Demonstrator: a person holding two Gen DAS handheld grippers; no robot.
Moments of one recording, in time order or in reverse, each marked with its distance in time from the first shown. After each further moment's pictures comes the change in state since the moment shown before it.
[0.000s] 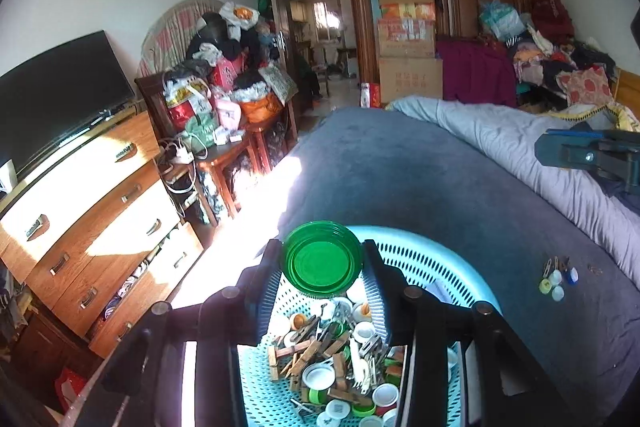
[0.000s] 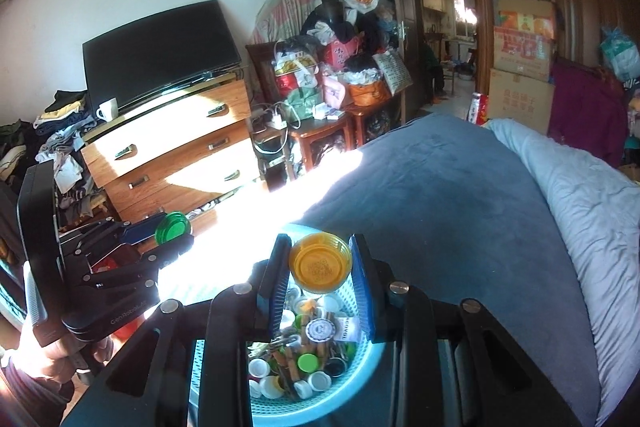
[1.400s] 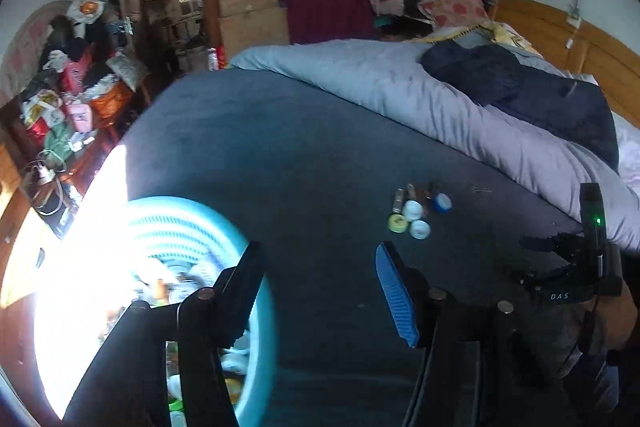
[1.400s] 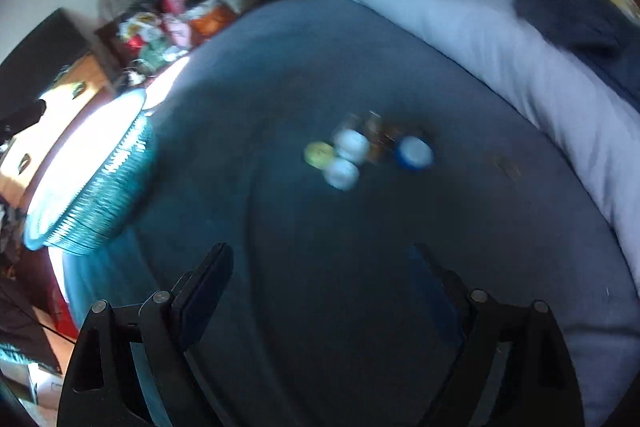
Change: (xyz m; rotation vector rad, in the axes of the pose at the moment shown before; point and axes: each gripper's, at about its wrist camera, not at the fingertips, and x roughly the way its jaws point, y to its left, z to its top) left arm 0.034 -0.233 -0.041 0.270 0.164 -0.473; right arm -0.099 -0.225 -0.343 0.487 0.226 -0.396
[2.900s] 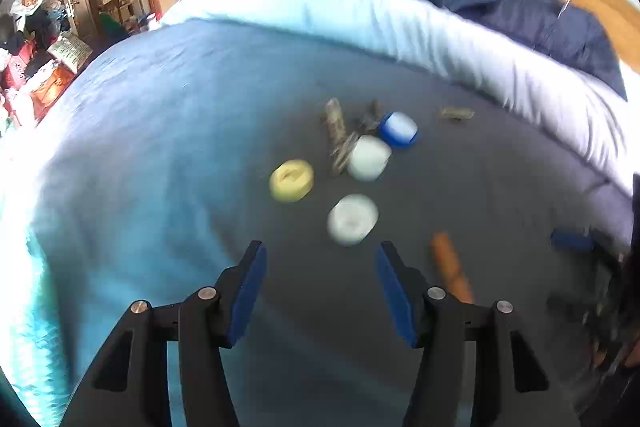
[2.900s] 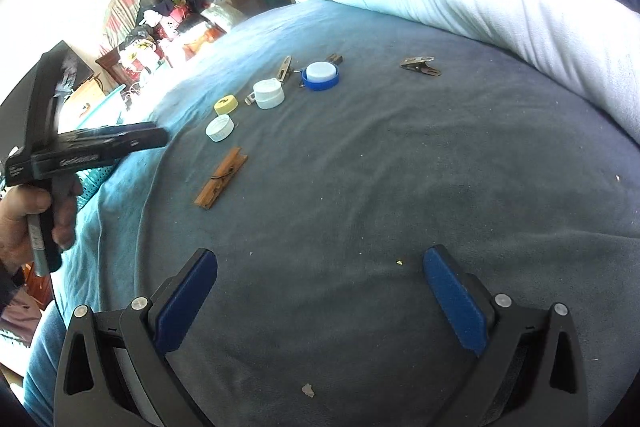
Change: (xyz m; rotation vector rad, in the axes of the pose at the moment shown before) left arm 0.163 -0.116 -0.047 0.068 0.087 -0.096; right arm 0.017 -0.082 -0.072 0.027 -0.099 0.155
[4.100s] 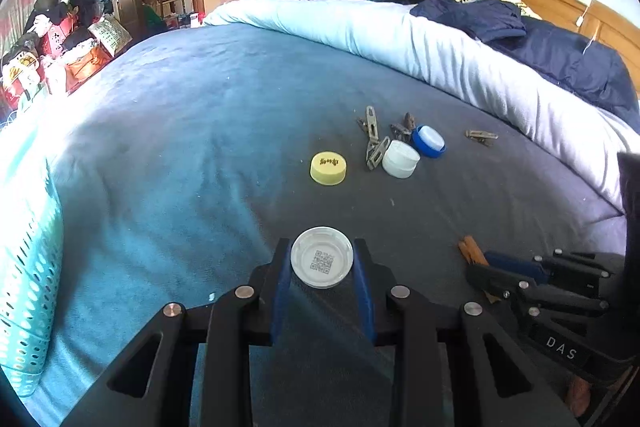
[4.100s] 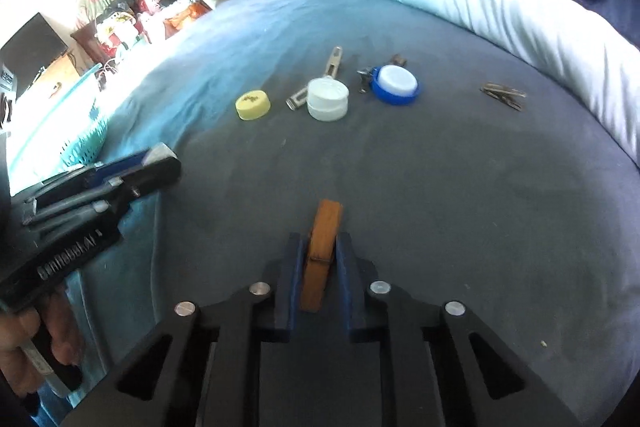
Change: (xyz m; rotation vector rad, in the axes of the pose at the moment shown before) left arm -0.001 0.023 -0.029 -0.124 -0.077 0.085; right arm 0.058 0.079 0.036 -0.042 0.079 -0.130
